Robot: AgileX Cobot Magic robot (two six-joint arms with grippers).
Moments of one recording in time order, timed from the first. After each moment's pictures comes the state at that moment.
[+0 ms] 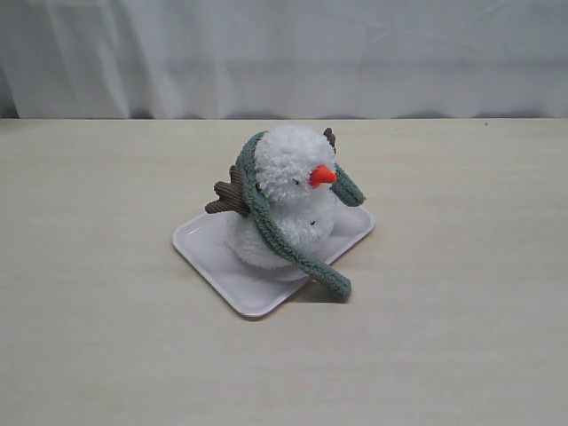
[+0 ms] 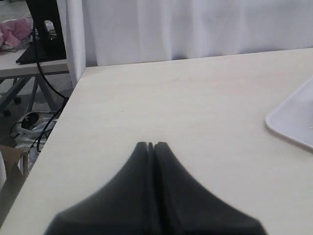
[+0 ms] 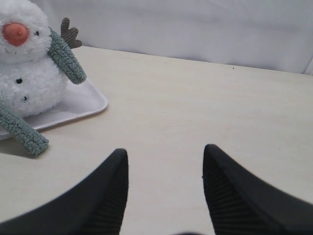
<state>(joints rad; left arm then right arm) 0.03 0.01 0.00 0.03 0.33 0.08 0.07 0.00 0.00 -0.01 0.35 -0.11</state>
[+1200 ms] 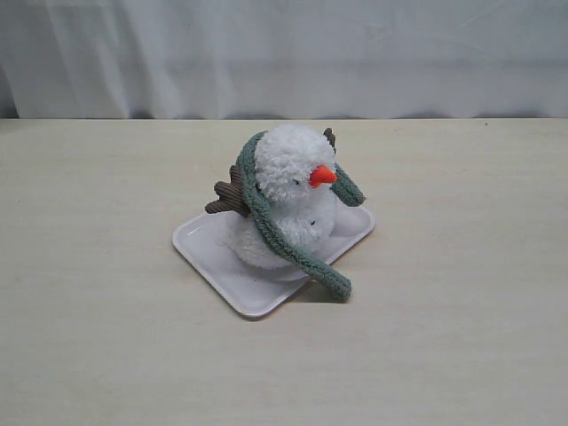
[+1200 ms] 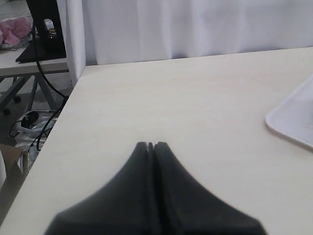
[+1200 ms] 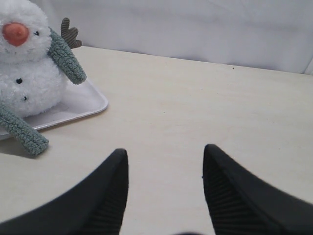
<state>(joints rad) 0.03 0.01 0.00 0.03 0.33 0.08 0.07 0.00 0.00 -0.01 0.35 -0.11</state>
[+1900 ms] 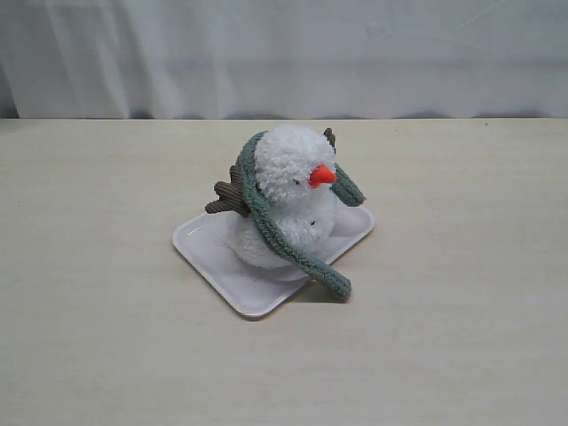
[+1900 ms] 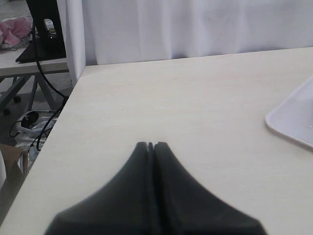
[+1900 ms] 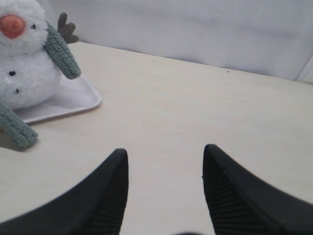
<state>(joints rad) 0.03 0.01 0.00 0.03 0.33 0.08 0.07 0.00 0.00 -0.06 0.35 -0.13</state>
